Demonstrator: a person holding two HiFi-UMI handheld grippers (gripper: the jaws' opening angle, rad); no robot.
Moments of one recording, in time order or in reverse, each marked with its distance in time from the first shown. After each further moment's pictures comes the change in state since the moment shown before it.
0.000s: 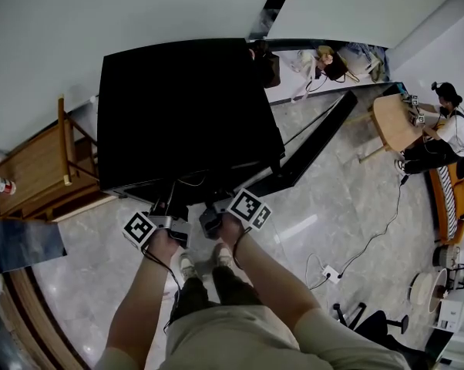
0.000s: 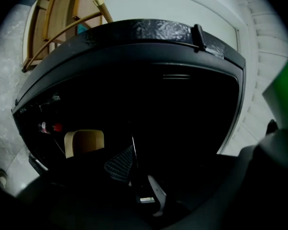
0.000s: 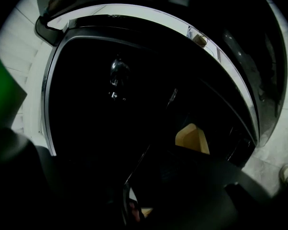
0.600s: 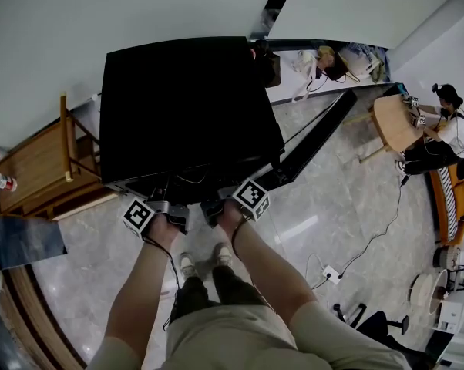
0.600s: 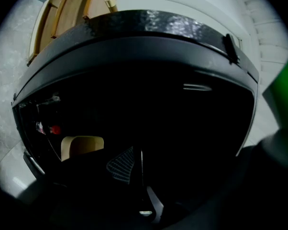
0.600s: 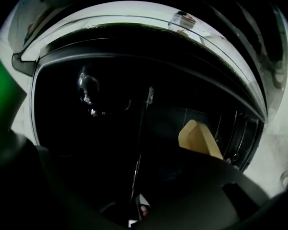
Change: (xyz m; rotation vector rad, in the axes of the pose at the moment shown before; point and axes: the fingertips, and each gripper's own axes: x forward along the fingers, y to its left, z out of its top) left arm 0.014 0.016 0.021 -0.066 -0.095 -0.002; right arm 0.013 -0.018 0.014 0.211 -0.075 0.056
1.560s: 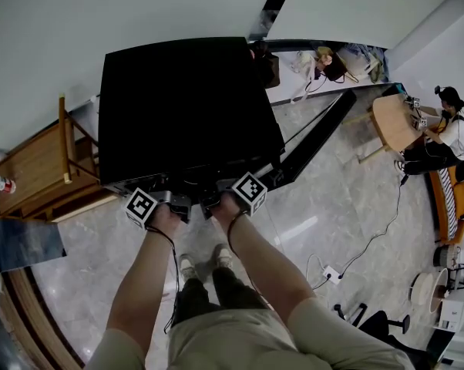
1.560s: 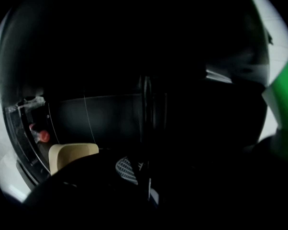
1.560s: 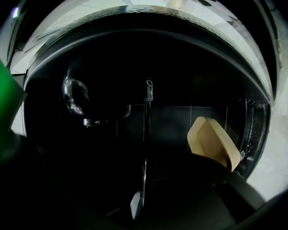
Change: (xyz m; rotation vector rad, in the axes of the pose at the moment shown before) left arm 0.029 0.004 0.010 0.056 -0.020 -0.045; right arm 0.022 0.006 0.009 0.131 -0.071 0.065
